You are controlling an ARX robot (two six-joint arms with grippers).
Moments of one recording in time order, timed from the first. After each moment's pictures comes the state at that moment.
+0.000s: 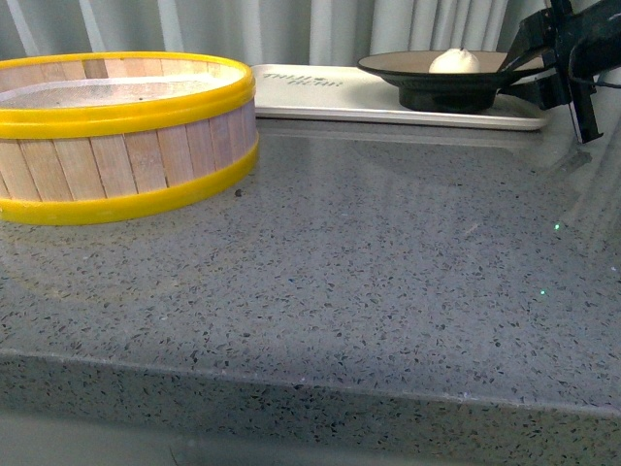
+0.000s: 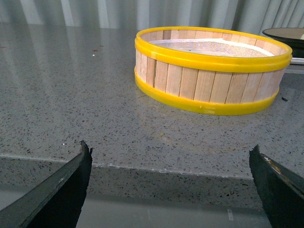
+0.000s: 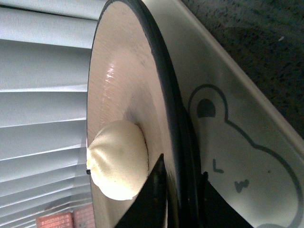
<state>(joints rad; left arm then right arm) 0.00 0.00 0.03 0.00 0.00 0.00 0.00 2.17 1.81 -0.09 -0.31 1.22</state>
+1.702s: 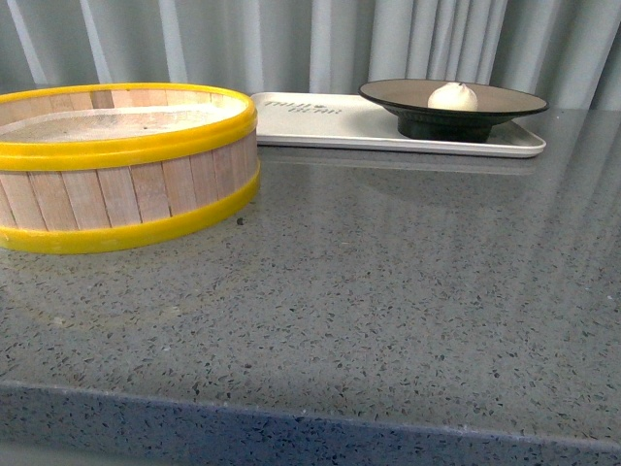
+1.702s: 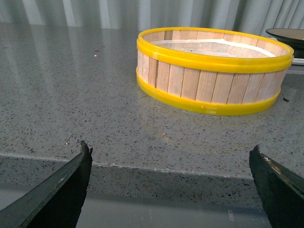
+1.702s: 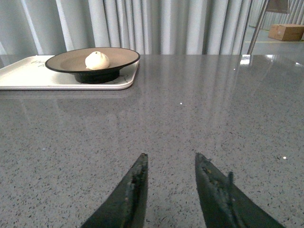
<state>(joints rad) 0.00 0.00 0.03 0.00 0.00 0.00 -0.37 0.30 0.19 0.10 -0.35 0.01</state>
